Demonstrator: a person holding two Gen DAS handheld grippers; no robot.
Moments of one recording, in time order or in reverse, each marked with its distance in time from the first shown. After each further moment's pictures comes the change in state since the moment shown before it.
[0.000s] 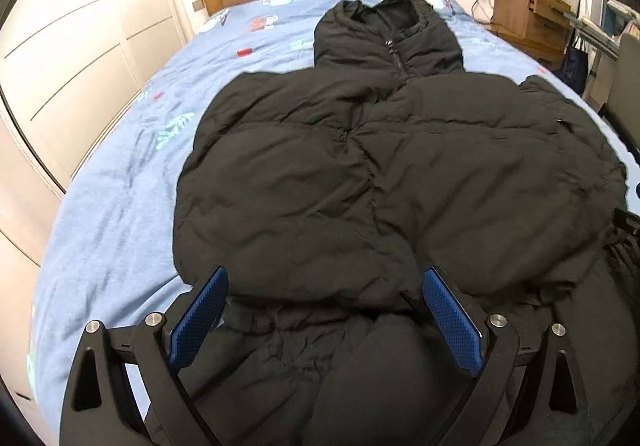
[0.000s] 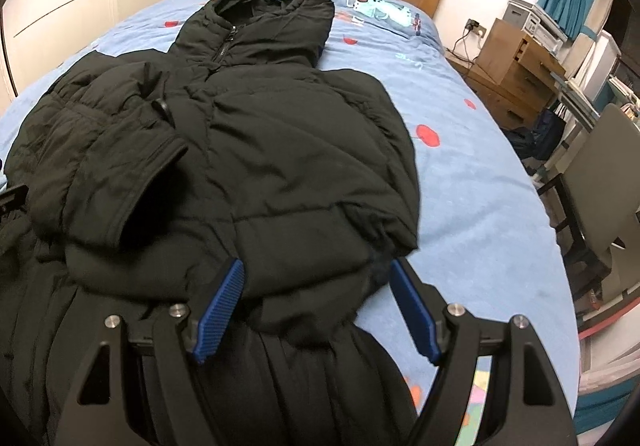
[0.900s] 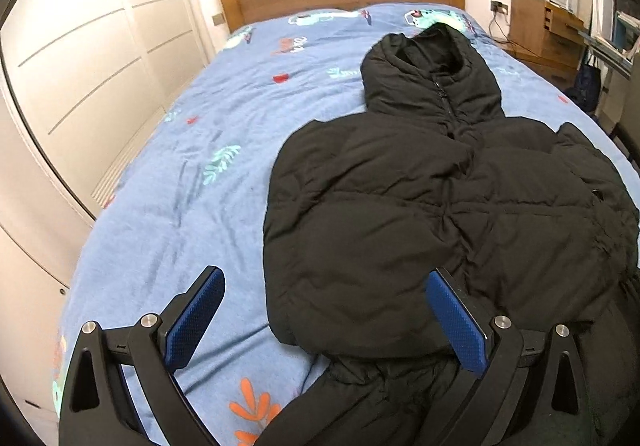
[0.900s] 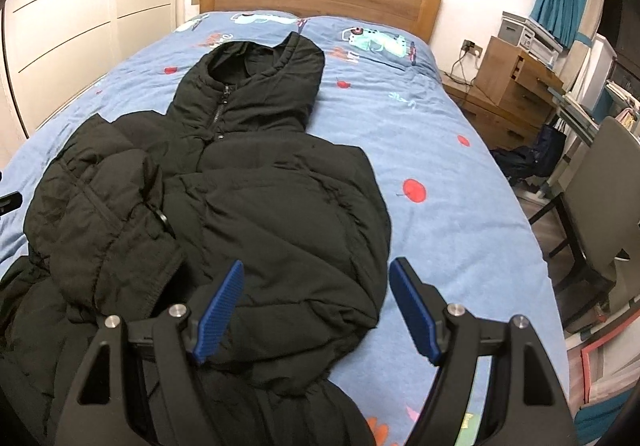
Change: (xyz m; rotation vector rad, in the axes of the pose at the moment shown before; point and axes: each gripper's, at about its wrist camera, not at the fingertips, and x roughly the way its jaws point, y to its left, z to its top) left arm -0.015 0.063 0.042 -0.009 -0.047 0.063; right arm -0.033 -0.026 0.057 0.031 -0.100 0.046
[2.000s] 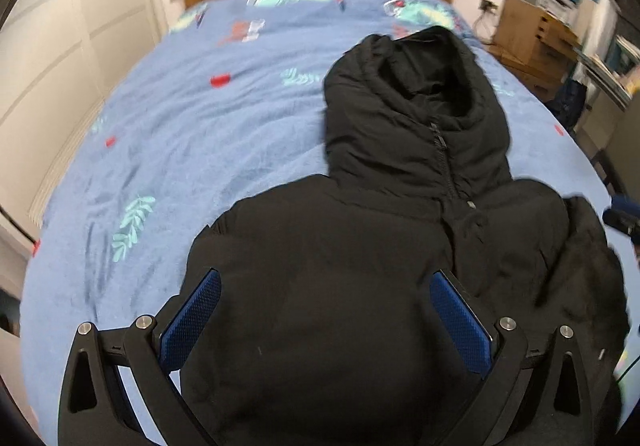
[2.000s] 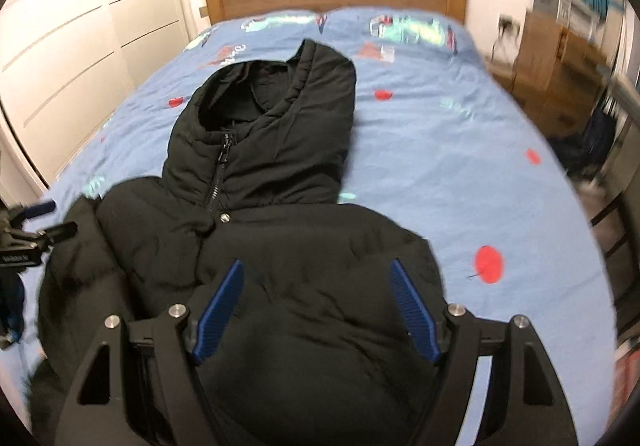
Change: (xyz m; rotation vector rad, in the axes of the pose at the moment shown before) left arm 0.128 -0.011 0.146 -0.050 0.122 -0.193; right arm 0.127 -0.019 0.124 0.113 0.056 0.216
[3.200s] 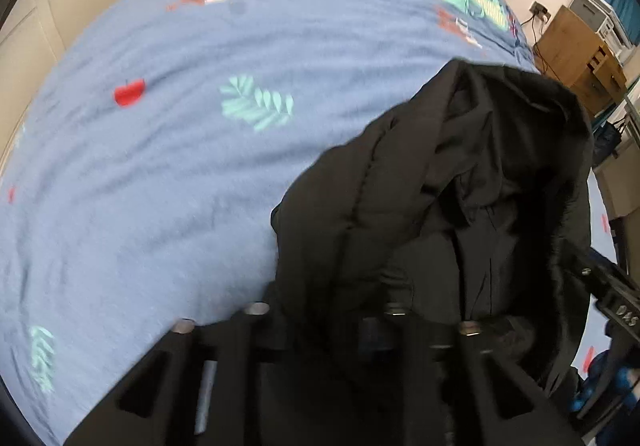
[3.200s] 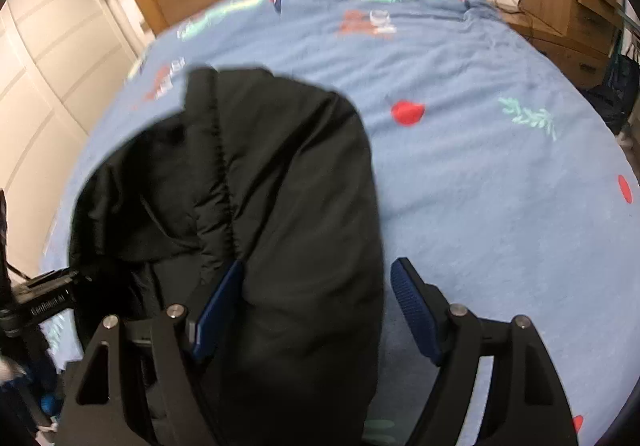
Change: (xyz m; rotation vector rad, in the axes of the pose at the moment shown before) left arm 0.196 -0.026 0.191 -0.131 0.169 -0.051; right arm 0.224 -0.033 0.176 0.181 0.098 0.017
